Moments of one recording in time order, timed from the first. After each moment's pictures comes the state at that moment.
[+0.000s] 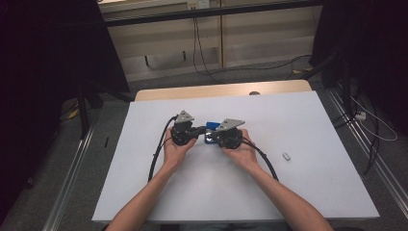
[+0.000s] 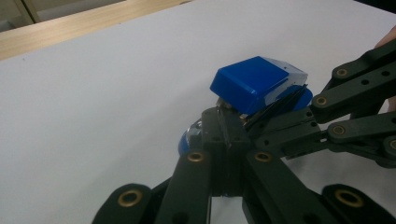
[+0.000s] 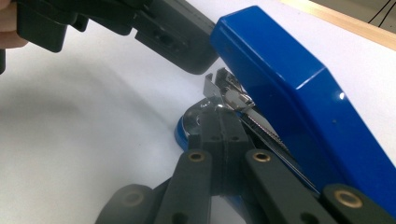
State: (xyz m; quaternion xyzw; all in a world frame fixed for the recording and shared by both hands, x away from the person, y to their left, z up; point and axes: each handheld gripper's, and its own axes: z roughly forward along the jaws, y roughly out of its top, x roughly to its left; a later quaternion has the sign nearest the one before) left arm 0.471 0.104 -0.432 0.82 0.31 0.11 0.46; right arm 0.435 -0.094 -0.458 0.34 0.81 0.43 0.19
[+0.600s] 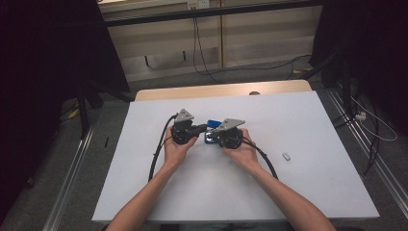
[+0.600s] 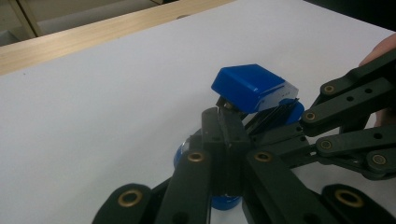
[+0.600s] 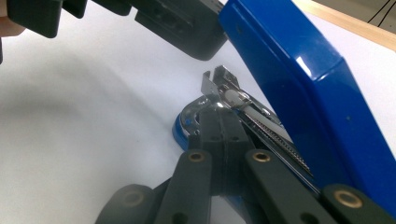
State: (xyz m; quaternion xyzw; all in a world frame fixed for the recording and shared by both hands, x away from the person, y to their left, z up) left arm 0.470 0.102 -0.427 0.81 0.31 0.11 0.48; right arm 0.435 -0.096 -0.457 0.33 0.82 0.43 0.19
